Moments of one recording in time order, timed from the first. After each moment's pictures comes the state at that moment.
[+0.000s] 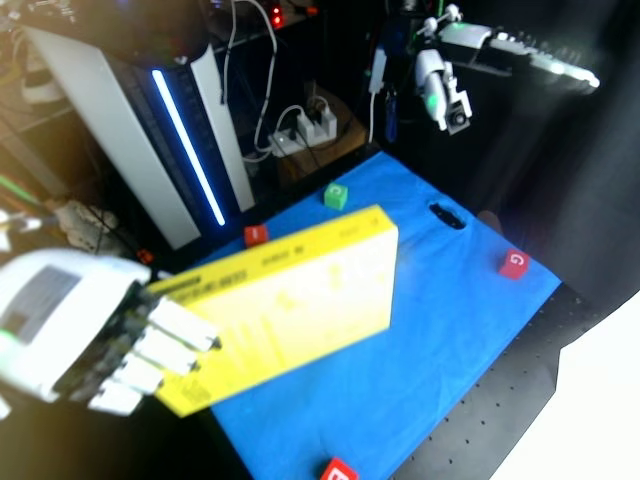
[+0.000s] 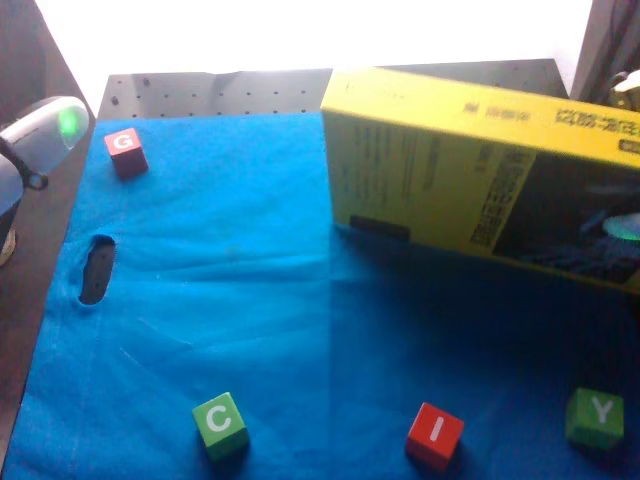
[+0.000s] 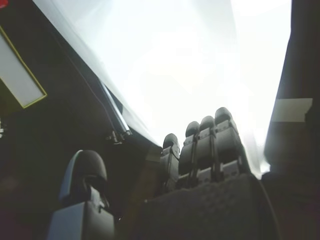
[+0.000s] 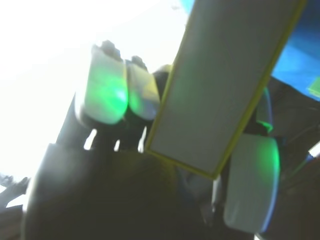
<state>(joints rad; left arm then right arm) 1.13 -0.79 0.85 -0.48 -1.55 1.17 -0.92 -0.69 0.89 0.22 0.88 -1.00</state>
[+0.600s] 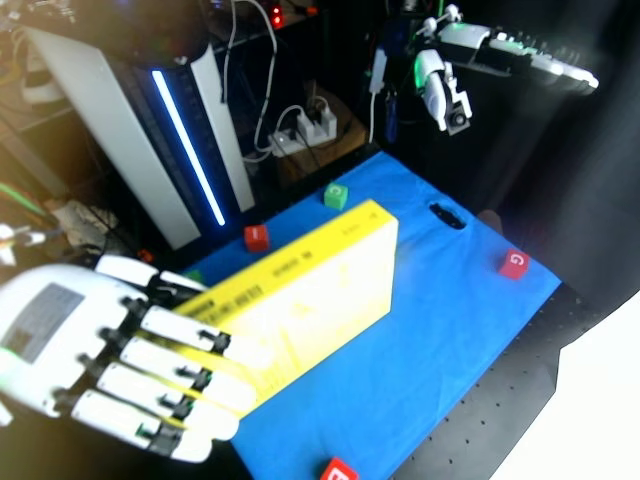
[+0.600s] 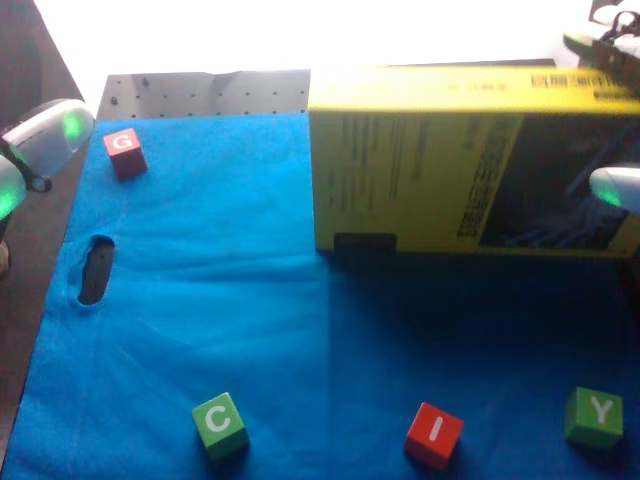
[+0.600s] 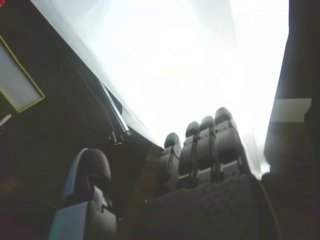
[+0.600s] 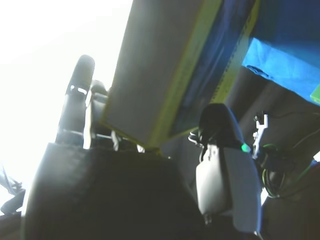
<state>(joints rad) 1.13 -0.79 0.85 -0.48 -1.55 1.17 -0.92 -0.72 0.91 0.22 0.86 -1.00</state>
